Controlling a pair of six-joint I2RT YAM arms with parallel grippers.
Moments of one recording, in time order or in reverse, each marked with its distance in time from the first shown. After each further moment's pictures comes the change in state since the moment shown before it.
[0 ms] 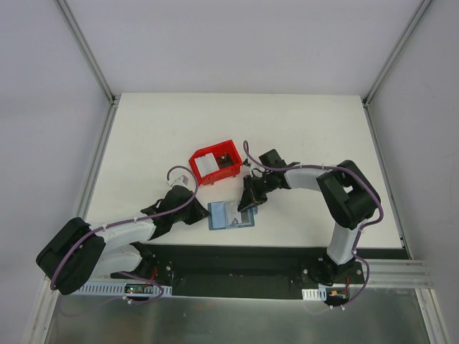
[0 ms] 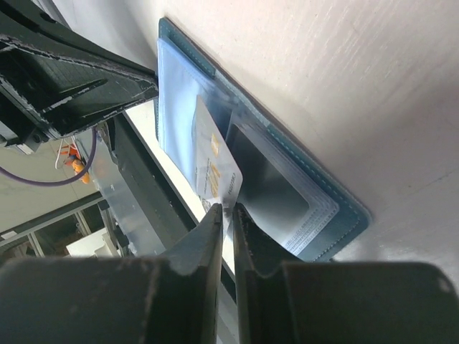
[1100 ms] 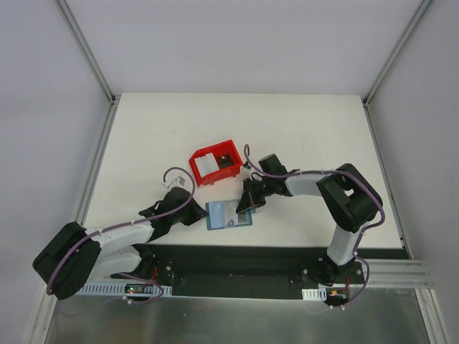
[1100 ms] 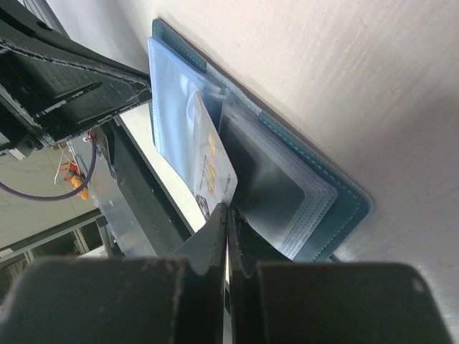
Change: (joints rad) left arm -0.007 -0.046 -0.014 -0.037 -0.053 -0.037; right arm 0.034 -0.031 -0.100 0.206 0.044 0.120
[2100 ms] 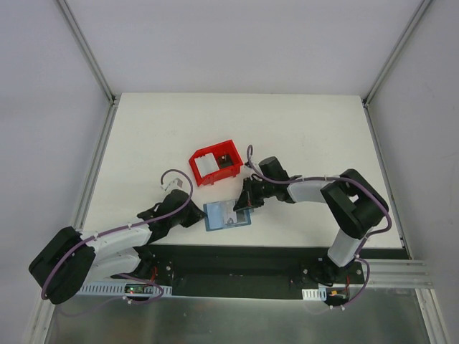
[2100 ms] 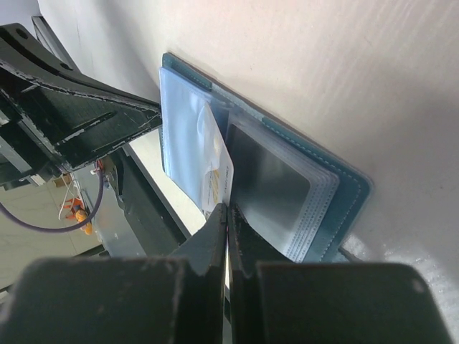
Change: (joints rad) left arm -0.026 -0.054 -0.013 -0.052 -0.060 -0.039; right arm 0.039 -0.073 -0.090 0.151 0.110 0.138
